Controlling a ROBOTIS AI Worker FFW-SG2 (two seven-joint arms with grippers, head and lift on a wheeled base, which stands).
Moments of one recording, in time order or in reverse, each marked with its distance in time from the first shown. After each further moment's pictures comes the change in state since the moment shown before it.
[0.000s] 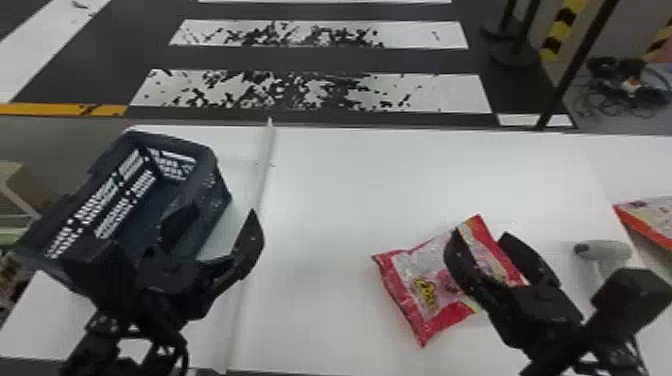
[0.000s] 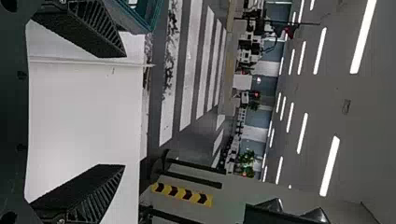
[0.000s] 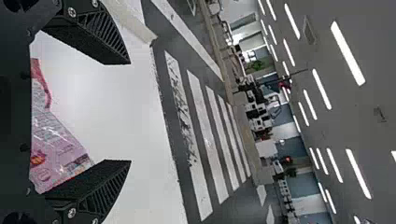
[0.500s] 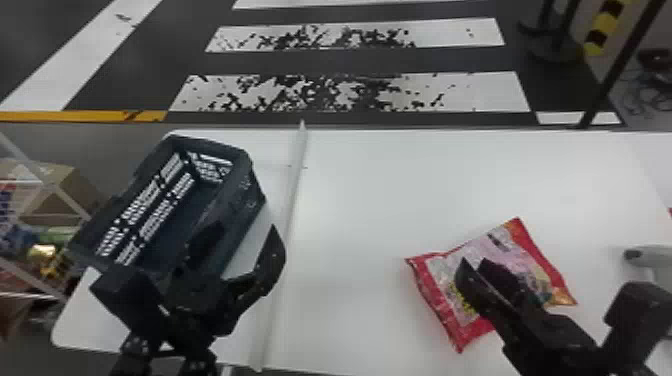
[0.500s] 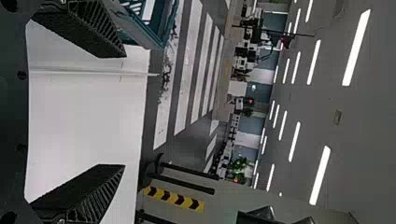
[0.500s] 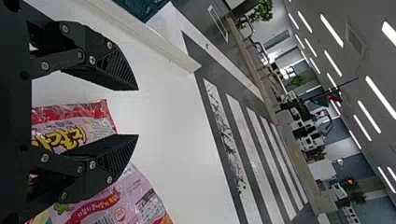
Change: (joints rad) left arm 0.049 0.004 0.030 0.070 0.063 -0.135 -0.015; right arm 0.004 0.031 0.002 -0.006 -0.048 0.210 0.101
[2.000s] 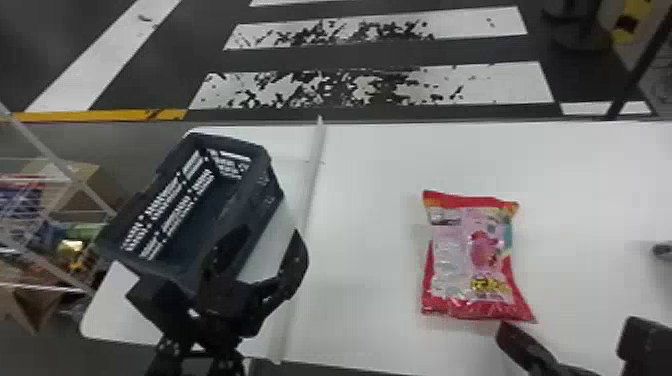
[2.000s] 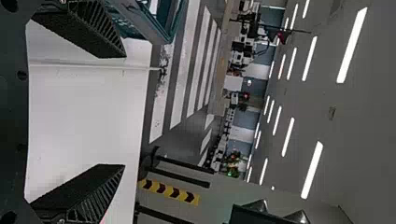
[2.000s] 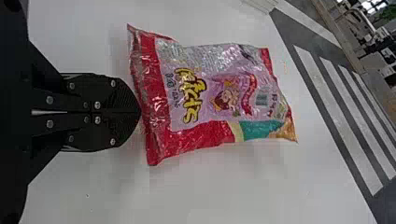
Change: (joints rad) left arm -0.008 0.002 -0.012 0.098 0.020 -0.107 -0.040; right arm 0.028 0.041 -0.079 0.057 -0.061 0.259 -0.115
